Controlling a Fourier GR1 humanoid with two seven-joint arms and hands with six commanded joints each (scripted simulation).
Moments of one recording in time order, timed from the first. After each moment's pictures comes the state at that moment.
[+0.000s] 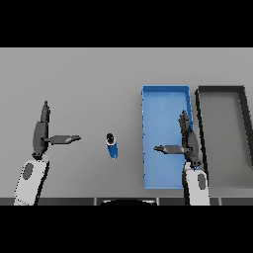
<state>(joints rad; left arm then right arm) -0.11 0.43 -0.16 -1.48 0.24 0.26 0.01 0.00 0.00 0.00 -1.57 0.00 0.00 0.00</state>
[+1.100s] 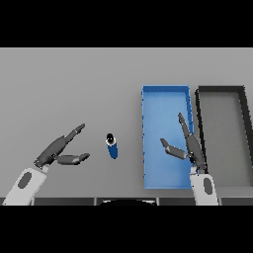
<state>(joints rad) -0.04 0.67 -0.40 -1.70 0.21 -0.19 -0.02 0.05 -0.16 0.10 -1.69 0.17 0.07 -0.06</state>
